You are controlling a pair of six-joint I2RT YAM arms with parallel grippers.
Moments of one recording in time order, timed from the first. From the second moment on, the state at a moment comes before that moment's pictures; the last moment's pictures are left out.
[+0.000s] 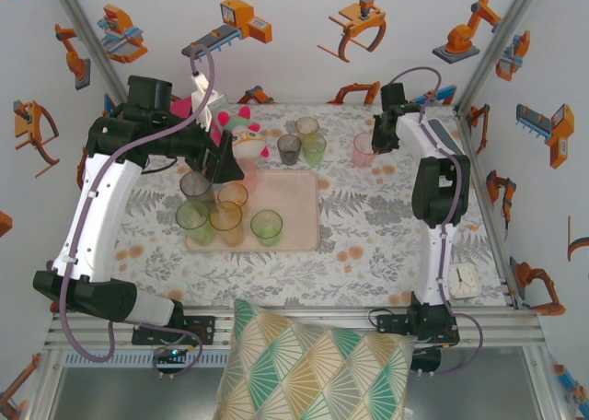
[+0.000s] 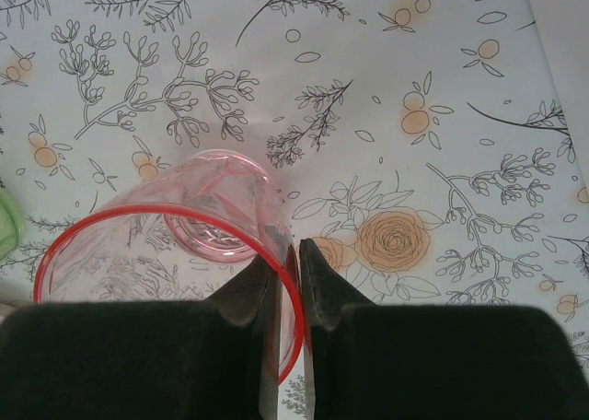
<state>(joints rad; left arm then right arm) -0.31 1.43 1.79 -1.18 0.65 0.27 0.12 2.24 1.94 -0.76 0.03 0.25</state>
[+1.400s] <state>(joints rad) -0.31 1.41 1.78 -1.18 0.61 0.26 0.15 1.98 1.83 -0.79 0.04 0.24</state>
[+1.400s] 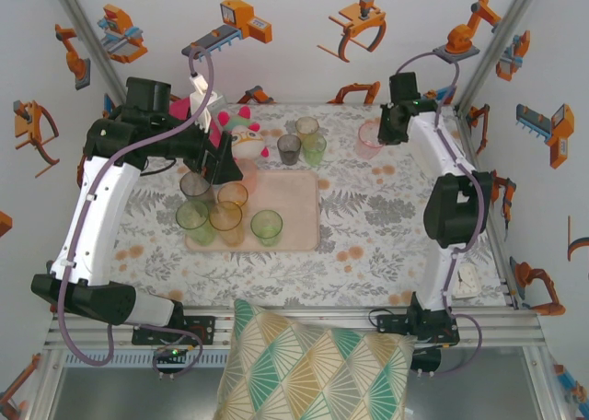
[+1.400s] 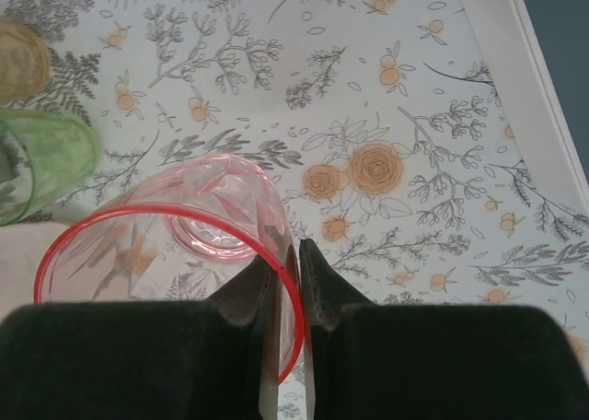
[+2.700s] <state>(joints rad) -0.31 1.33 1.74 -1.15 0.61 0.24 0.75 2.11 1.94 -0.86 0.13 0.25</state>
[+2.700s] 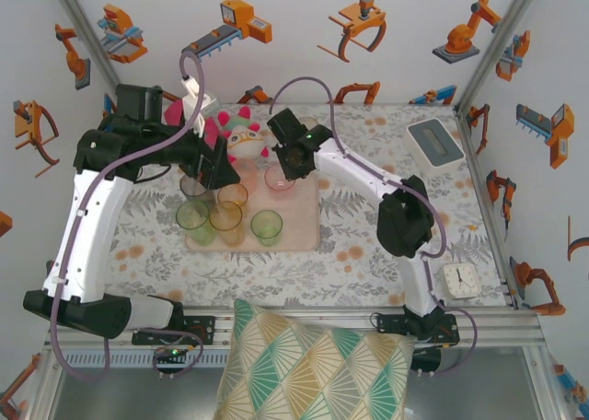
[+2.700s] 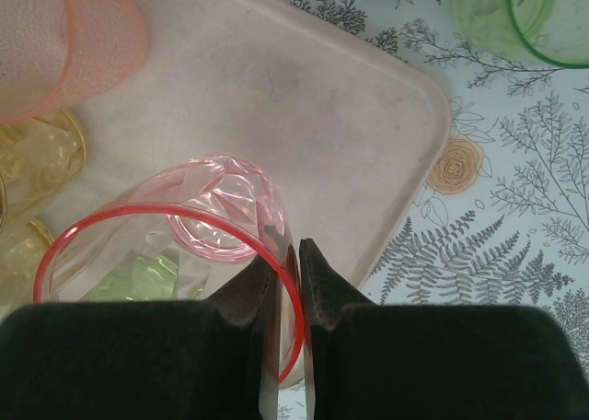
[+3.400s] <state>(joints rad) -0.31 1.31 1.74 -1.15 0.62 0.23 0.81 2.21 2.01 -0.90 0.16 0.25</state>
